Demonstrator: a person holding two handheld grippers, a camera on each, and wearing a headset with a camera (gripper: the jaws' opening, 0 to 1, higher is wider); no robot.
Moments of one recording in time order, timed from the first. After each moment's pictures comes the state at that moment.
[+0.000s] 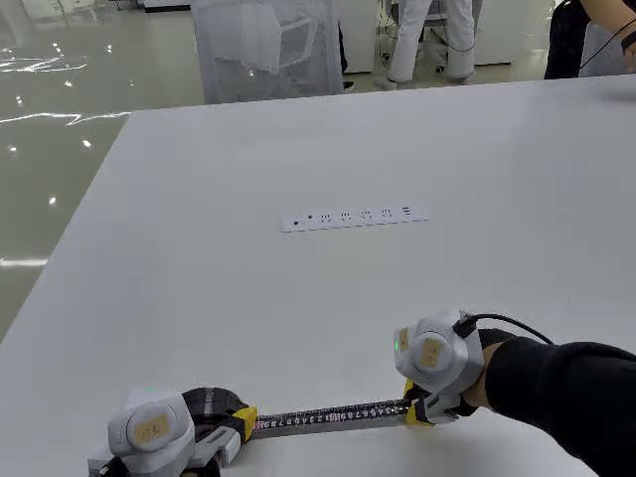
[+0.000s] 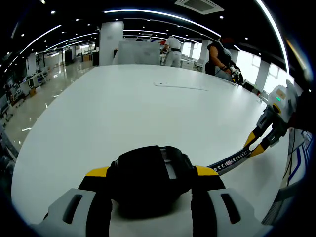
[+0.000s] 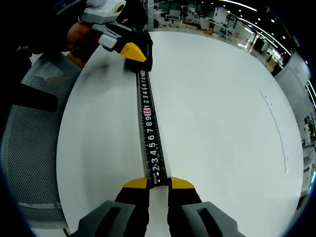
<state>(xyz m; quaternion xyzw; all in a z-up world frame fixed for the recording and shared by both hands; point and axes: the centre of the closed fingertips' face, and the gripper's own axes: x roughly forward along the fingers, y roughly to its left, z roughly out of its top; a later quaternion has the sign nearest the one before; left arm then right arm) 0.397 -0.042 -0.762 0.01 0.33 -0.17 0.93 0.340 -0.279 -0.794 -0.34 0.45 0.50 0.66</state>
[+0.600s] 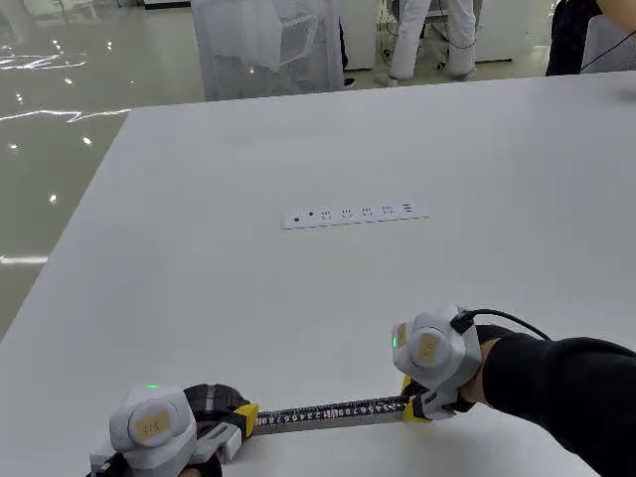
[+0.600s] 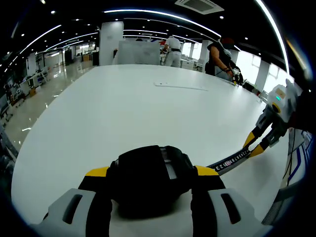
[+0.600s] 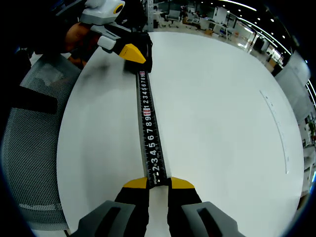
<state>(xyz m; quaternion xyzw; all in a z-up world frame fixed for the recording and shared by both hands) 0.397 -0.042 -0.763 0.01 0.33 -0.17 0.93 0.341 -0.275 -0.795 -0.34 0.45 0.50 0.66</state>
